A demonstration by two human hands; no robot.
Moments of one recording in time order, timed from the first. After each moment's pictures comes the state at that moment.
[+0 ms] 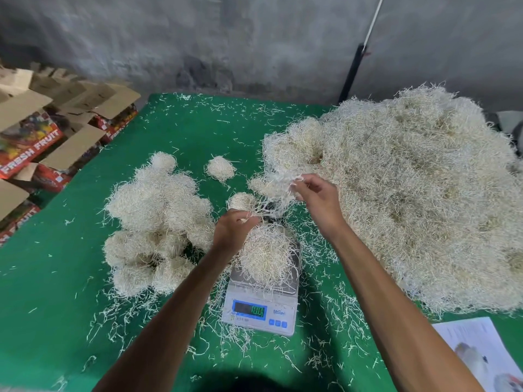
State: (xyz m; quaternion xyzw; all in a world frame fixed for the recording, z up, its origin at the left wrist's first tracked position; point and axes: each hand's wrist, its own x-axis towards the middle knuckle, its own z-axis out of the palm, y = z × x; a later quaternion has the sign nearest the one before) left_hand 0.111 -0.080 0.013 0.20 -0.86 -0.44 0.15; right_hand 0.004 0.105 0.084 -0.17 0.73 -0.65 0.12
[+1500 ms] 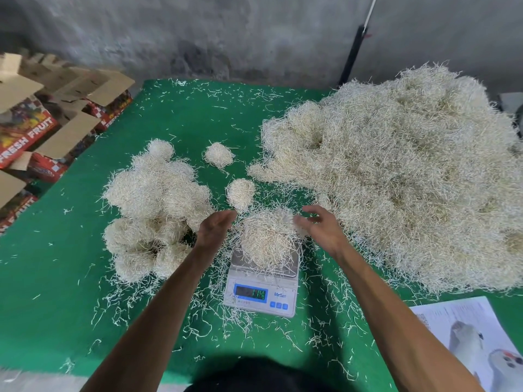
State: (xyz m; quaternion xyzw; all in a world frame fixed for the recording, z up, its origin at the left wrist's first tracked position) left_hand 0.152 -0.111 -0.034 0.26 -0.74 -0.62 0.10; right_hand 0.021 0.152 -0.017 -0.12 0.82 -0.50 0.24
